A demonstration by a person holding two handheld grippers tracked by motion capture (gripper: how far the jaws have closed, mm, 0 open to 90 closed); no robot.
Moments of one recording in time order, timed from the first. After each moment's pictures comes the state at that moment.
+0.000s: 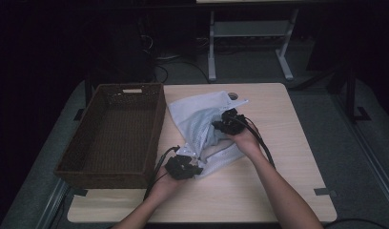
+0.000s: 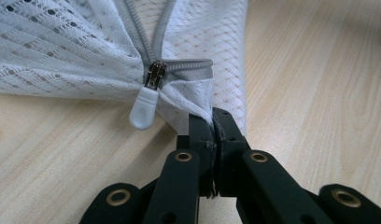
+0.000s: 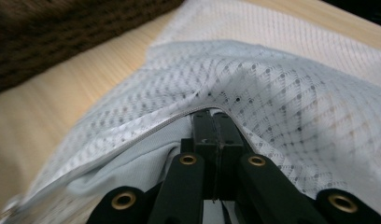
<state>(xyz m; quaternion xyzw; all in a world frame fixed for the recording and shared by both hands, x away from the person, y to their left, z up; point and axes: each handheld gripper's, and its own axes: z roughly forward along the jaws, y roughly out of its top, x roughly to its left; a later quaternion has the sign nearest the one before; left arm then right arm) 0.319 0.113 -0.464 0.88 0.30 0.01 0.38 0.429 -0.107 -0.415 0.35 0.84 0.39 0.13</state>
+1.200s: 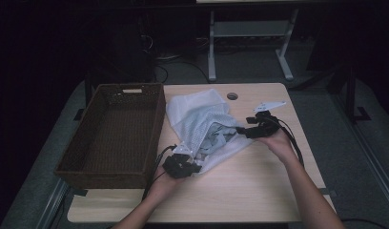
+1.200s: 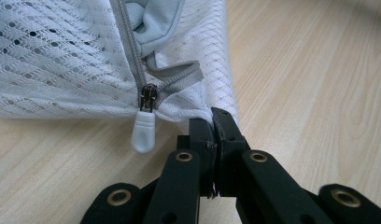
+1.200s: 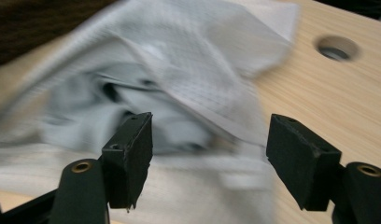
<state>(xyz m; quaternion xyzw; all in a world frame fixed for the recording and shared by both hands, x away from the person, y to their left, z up) 0.320 0.120 -0.461 0.87 0.31 0.02 0.39 0.420 -0.207 -0.420 0.37 0.82 0.42 0.13</state>
